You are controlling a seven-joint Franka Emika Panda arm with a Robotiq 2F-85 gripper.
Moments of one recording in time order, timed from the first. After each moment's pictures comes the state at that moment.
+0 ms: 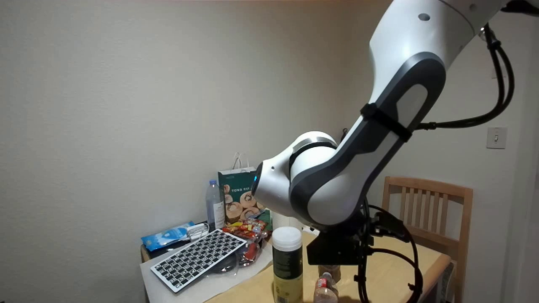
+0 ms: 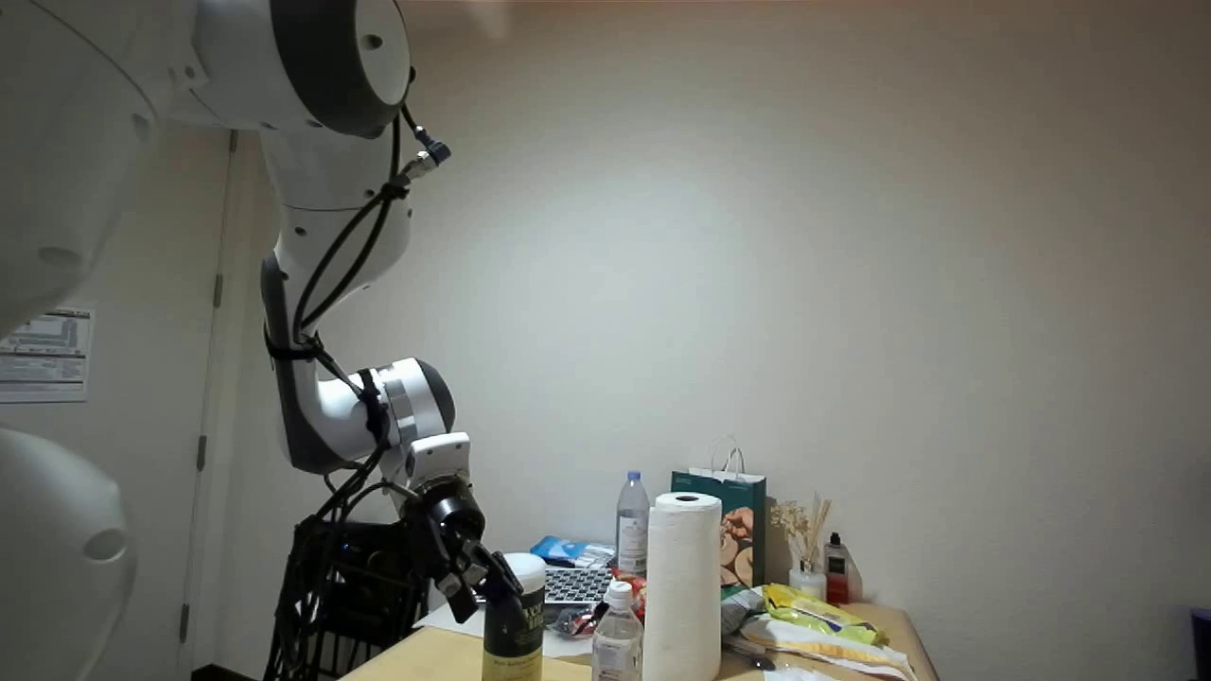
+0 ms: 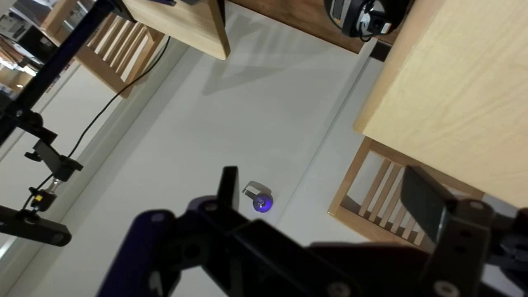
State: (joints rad) arm 0.23 0.28 0.14 -2.17 -0.67 1.55 2.11
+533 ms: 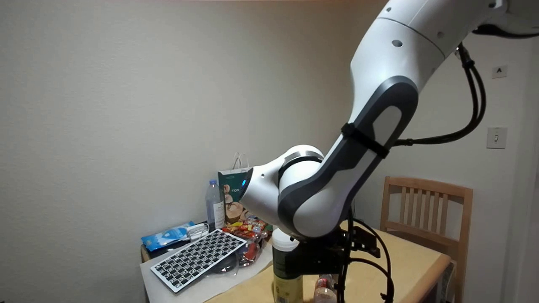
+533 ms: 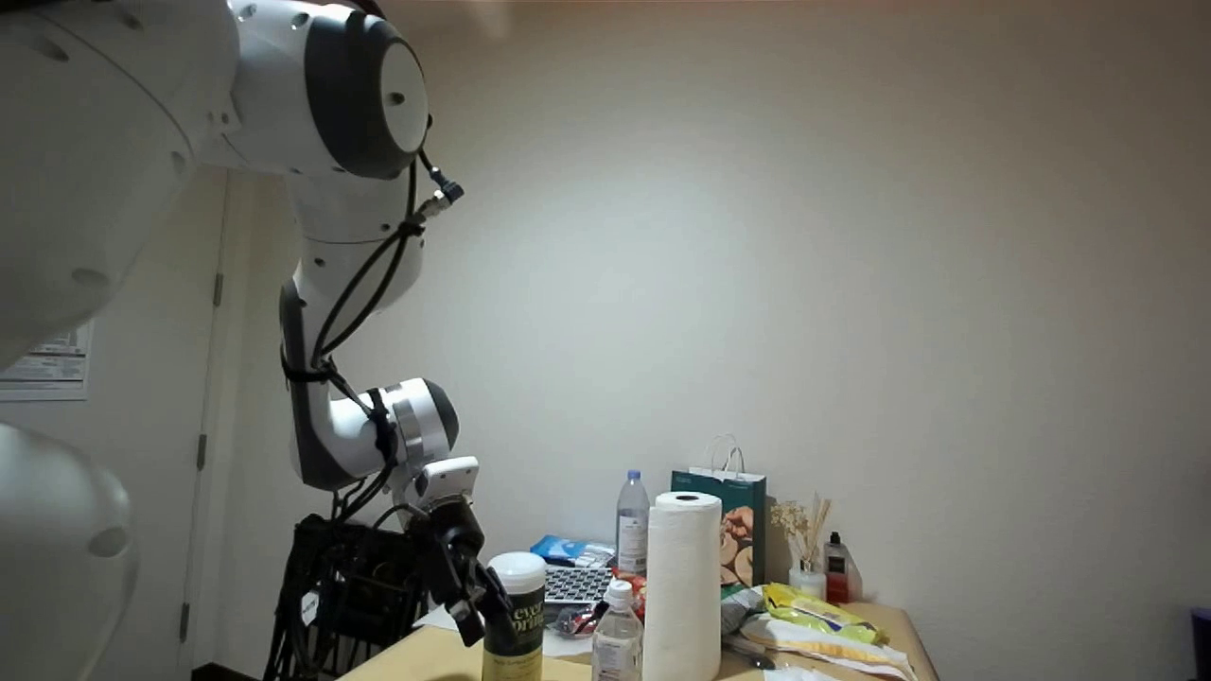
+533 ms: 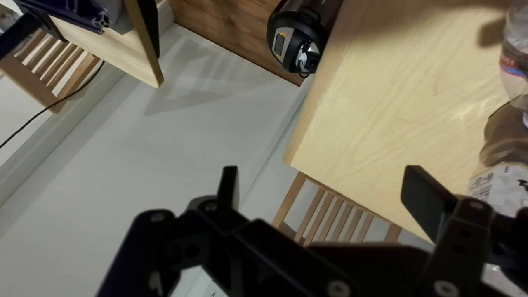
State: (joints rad) arm 0.24 0.38 0.14 -2.08 -0.68 1.71 2.04
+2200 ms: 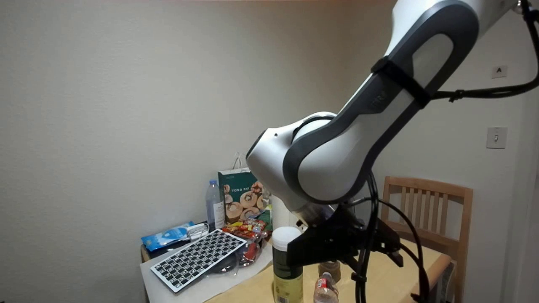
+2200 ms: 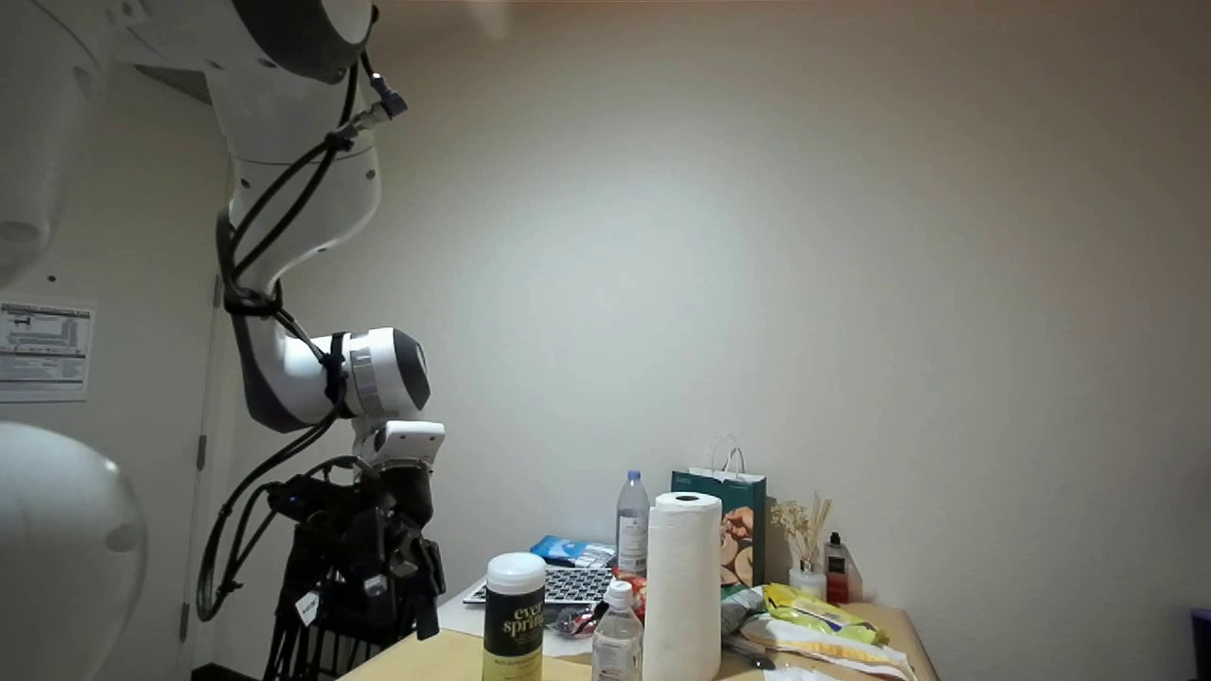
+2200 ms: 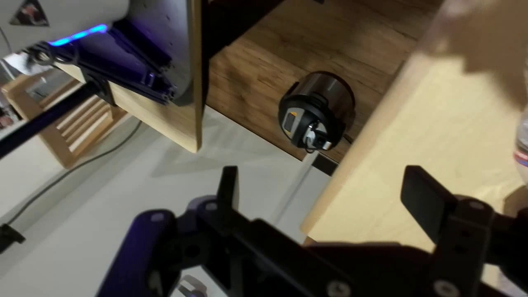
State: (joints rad) arm 0.27 0.15 0.14 -2.24 -0.39 1.73 1.89
